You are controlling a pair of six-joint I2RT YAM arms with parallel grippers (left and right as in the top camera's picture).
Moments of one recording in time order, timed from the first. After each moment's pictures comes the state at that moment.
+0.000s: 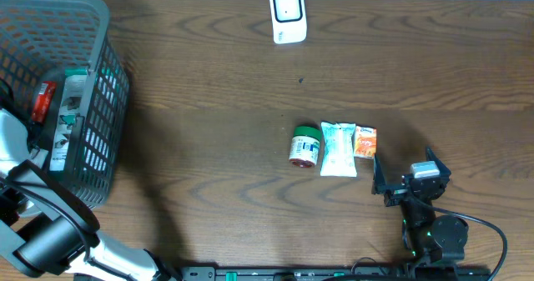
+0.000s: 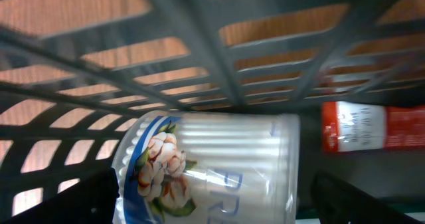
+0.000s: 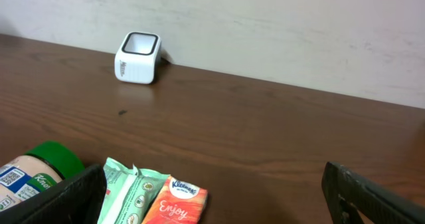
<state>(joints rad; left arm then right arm) 0.71 1.85 1.37 -0.74 -0.44 -0.57 0.02 0.03 0.01 -0.06 -0.12 -0.11</state>
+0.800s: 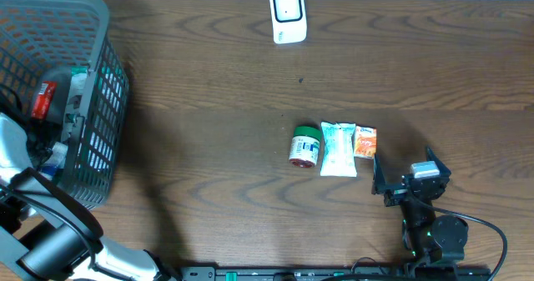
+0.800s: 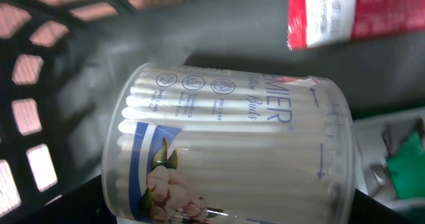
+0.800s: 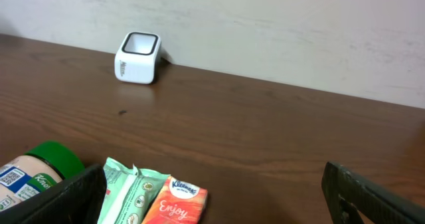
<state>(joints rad) 0.72 1.80 1.34 -0.87 -0.16 -0.57 0.02 0.03 0.01 -0.06 -0.12 -0.11</state>
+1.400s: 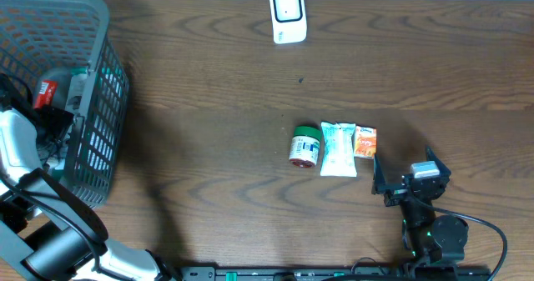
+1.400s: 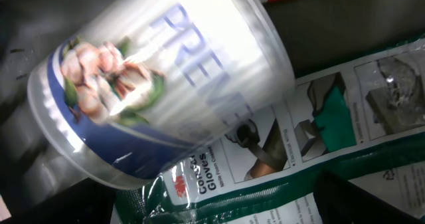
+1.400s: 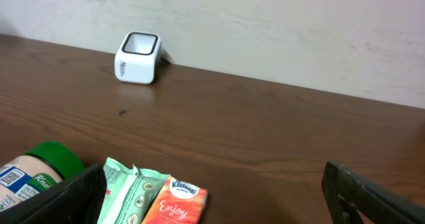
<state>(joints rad) 0.66 1.78 1.33 -0.84 -0.08 -0.56 0.02 0.03 0.01 -0.06 -0.12 -0.11</state>
